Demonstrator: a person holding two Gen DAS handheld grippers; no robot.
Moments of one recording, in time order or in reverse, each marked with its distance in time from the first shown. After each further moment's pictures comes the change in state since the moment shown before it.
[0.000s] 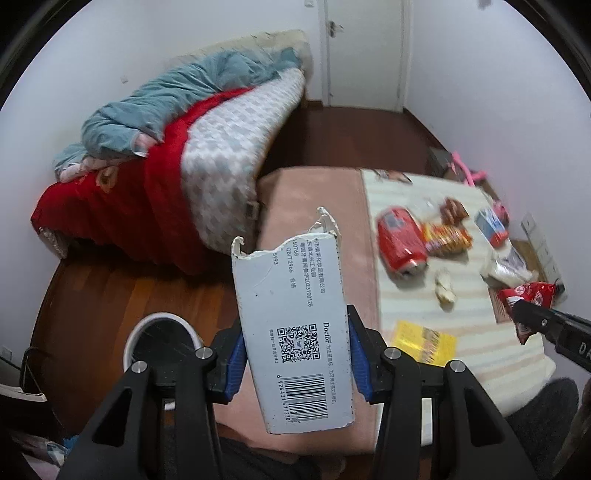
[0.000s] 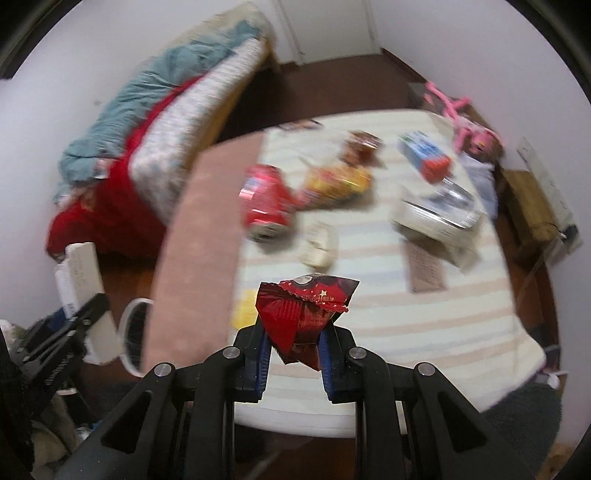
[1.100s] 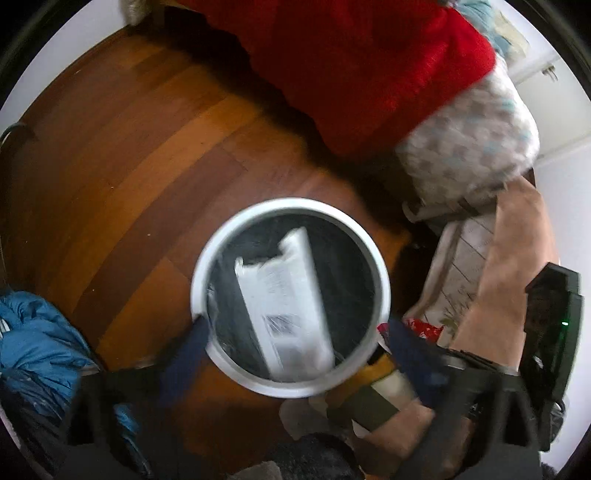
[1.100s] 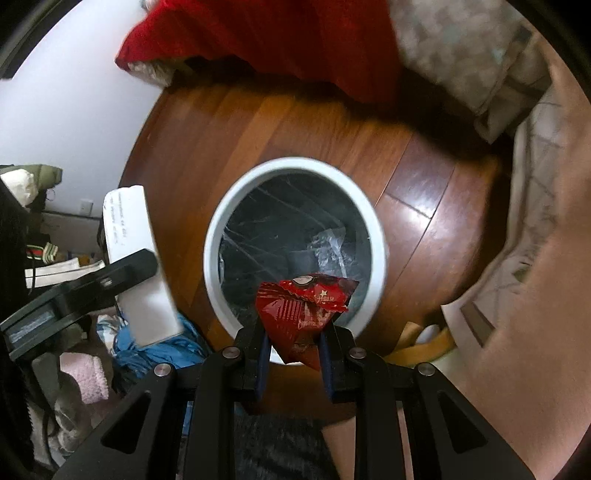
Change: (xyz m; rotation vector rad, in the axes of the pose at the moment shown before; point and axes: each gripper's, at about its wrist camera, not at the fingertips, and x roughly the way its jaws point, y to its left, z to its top) left arm 0.218 0.387 -0.113 -0.705 0.436 -0.030; right arm 0.386 0.422 -0.079 -0.442 0.647 0.296
